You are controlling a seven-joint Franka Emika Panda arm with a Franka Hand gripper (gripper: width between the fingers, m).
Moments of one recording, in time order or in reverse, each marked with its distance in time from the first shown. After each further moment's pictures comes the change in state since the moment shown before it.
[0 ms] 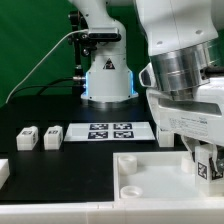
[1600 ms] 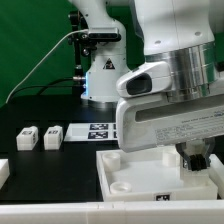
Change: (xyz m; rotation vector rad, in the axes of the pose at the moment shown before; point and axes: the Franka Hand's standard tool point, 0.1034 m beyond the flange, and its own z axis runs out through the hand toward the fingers) arm 0.017 0.006 -0.001 -0.068 0.026 -1.239
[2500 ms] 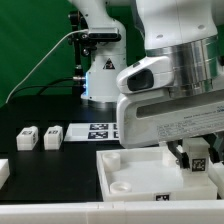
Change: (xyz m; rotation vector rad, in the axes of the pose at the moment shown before) arm 0.004 -0.006 -0.008 0.021 -0.037 0.120
